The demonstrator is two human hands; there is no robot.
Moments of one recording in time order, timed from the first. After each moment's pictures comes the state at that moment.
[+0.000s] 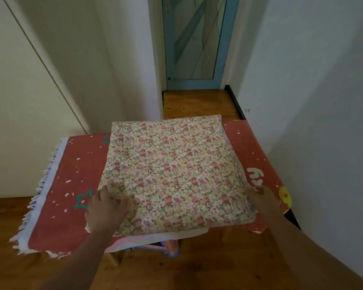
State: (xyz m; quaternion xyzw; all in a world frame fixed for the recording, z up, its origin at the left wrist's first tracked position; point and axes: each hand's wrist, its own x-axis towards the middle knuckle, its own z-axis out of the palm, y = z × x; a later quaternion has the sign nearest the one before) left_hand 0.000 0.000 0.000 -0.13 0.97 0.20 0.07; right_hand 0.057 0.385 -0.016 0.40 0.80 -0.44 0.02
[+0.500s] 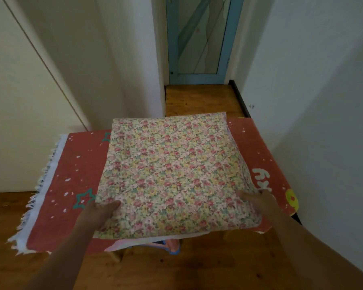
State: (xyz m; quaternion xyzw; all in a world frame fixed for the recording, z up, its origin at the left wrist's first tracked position) left_hand -0.024 -0.039 -0.013 -0.29 0.82 0.44 0.21; right_hand 0.036 0.387 -0.023 0.41 0.74 -0.52 0.12
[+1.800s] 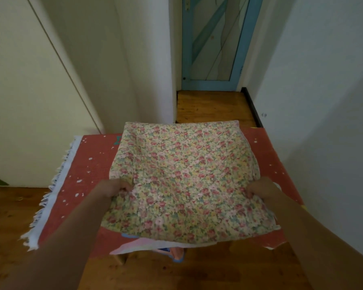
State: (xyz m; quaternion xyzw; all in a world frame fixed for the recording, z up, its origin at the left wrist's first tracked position) left_hand -0.075 -0.012 0.043 -0.31 0.78 0.50 0.24; right_hand -0.026 0.369 0.039 0.37 0.77 -0.48 0.18
